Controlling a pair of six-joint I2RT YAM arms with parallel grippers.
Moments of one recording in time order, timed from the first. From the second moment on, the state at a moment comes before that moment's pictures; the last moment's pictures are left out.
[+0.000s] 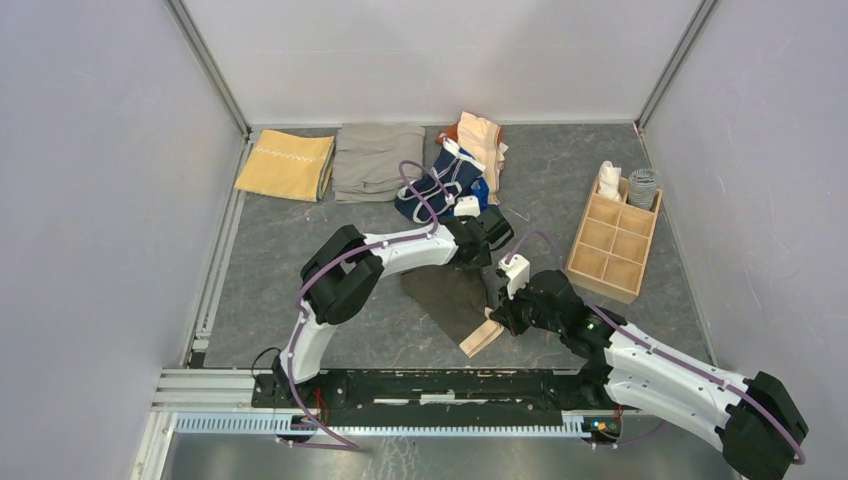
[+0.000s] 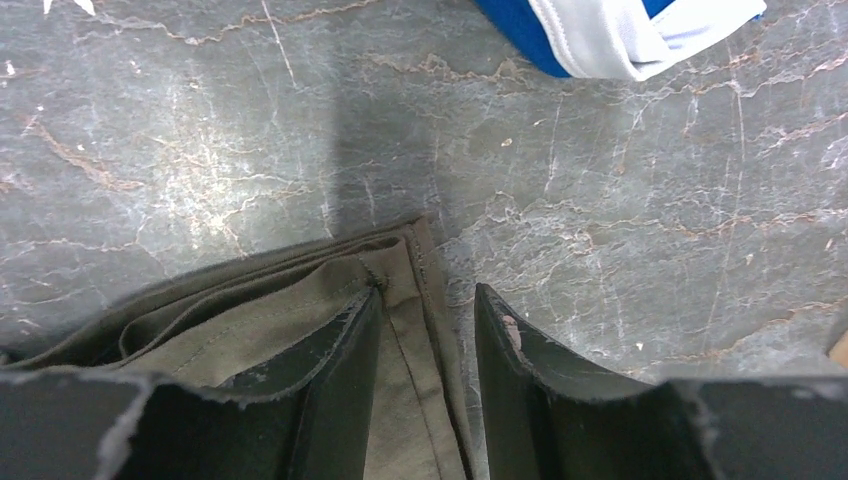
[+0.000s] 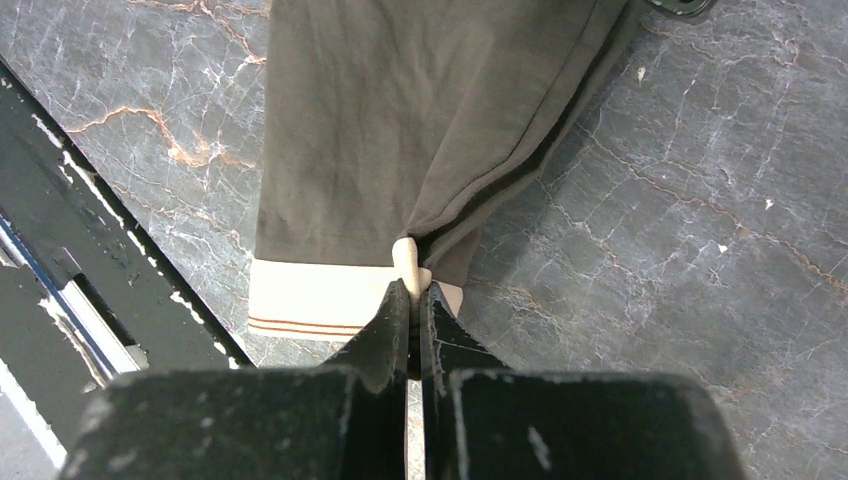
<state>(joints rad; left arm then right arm) -0.96 2.12 1.55 -0.55 -0.35 -1.01 0.80 0.79 0.31 -0.16 -0.13 0.18</state>
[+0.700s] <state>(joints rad) -0.98 2.11 1.50 -0.56 -0.45 -0.96 0.80 0.77 0.31 -0.16 -0.13 0.18</state>
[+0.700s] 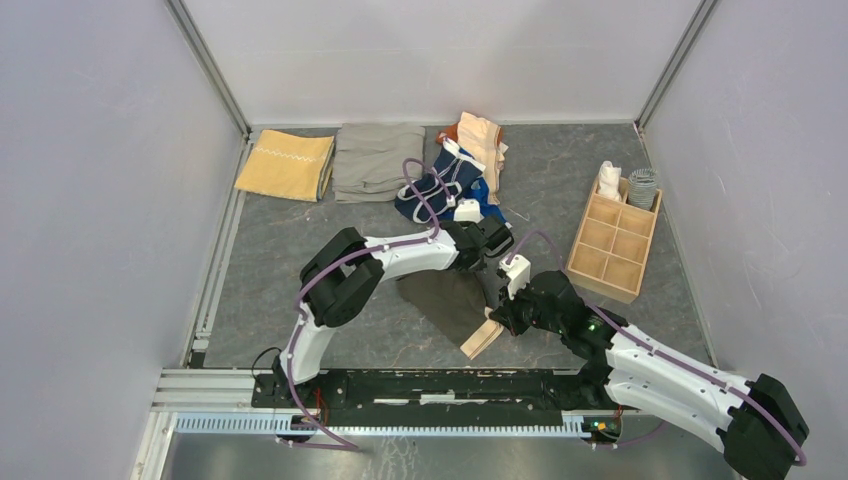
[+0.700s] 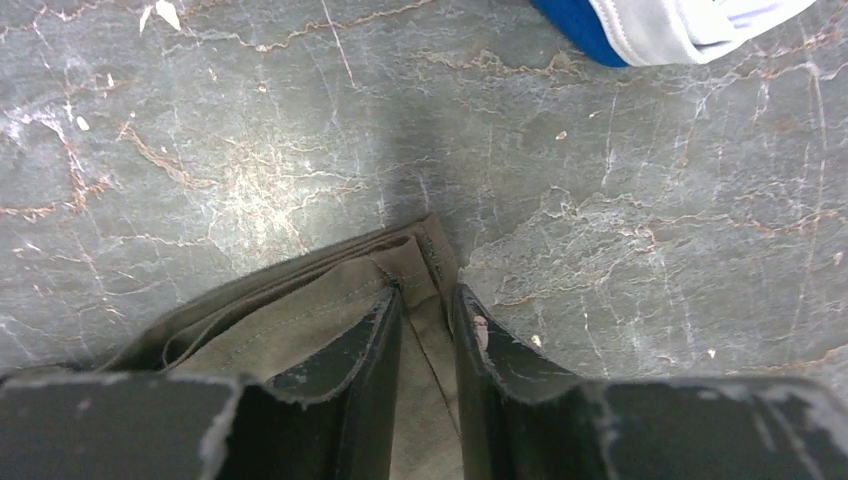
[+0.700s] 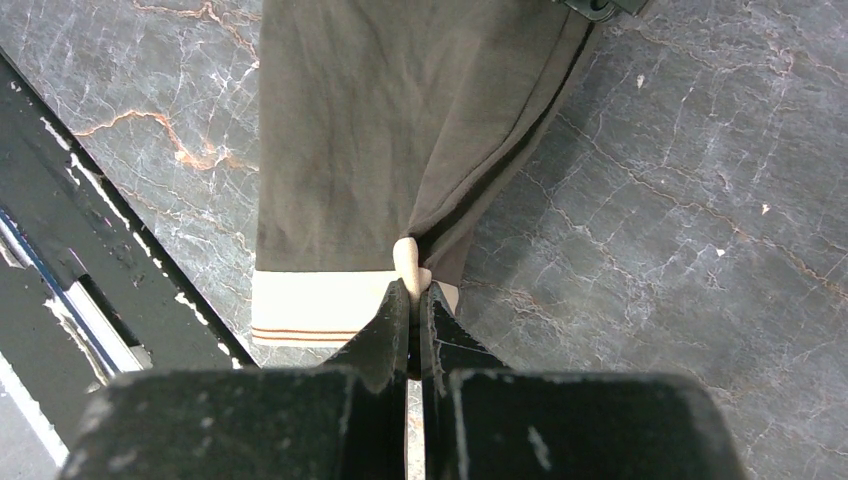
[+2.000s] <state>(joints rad) -0.95 1.90 1.24 -0.40 -0.35 -0.86 0.80 0.77 0.31 -0.18 -0.09 0.13</state>
